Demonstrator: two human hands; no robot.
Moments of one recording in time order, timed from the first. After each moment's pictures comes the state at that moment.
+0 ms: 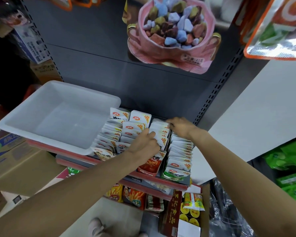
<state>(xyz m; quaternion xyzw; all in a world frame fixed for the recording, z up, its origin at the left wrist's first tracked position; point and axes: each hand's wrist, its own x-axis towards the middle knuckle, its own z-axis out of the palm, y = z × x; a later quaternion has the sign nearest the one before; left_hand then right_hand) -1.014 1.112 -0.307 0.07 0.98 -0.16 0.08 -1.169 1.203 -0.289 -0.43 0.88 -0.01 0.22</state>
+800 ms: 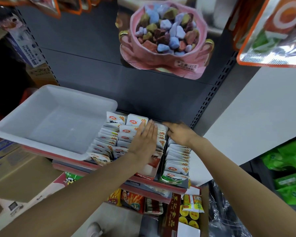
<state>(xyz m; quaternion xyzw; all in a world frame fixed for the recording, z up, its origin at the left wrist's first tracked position) -1.027 1.119 -0.309 -0.08 0.98 -0.19 0.09 -1.163 1.213 -0.297 -0.45 0.88 -0.03 0.18</state>
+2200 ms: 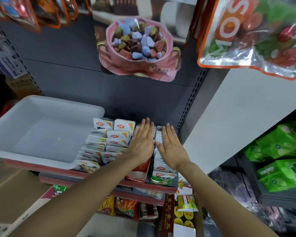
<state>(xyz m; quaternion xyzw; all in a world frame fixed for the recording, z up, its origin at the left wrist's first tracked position) -1.051 1.130 -0.315 -0.10 0.98 0.15 0.02 -1.108 1.259 -0.320 -0.35 0.93 -0.10 0.09</state>
